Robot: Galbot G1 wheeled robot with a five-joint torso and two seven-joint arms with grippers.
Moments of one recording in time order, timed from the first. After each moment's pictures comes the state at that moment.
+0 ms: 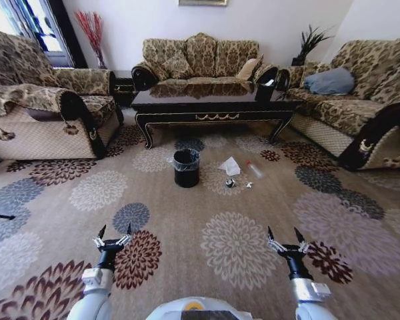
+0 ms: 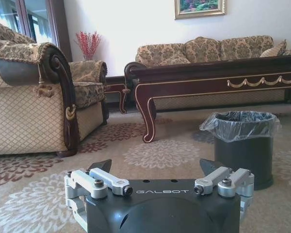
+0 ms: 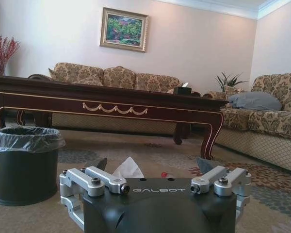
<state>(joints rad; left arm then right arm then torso) 1.75 -1.23 -0.61 -2.02 -0.26 -0.18 -0.20 -1.77 1.39 0.82 1.90 0.25 0.41 -0.09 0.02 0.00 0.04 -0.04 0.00</state>
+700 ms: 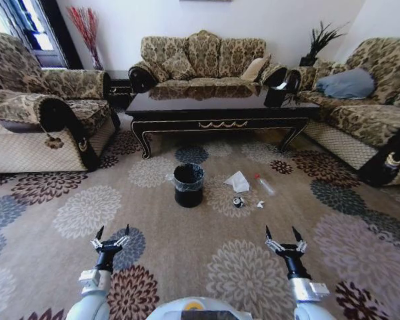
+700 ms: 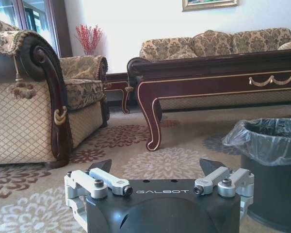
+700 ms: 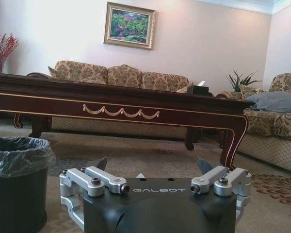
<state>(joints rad) 1.77 -1.23 -0.63 -2.03 -0.27 -0.18 -0.20 -1.77 1.40 0.80 1.92 0.24 0.40 -0.09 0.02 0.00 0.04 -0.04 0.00</state>
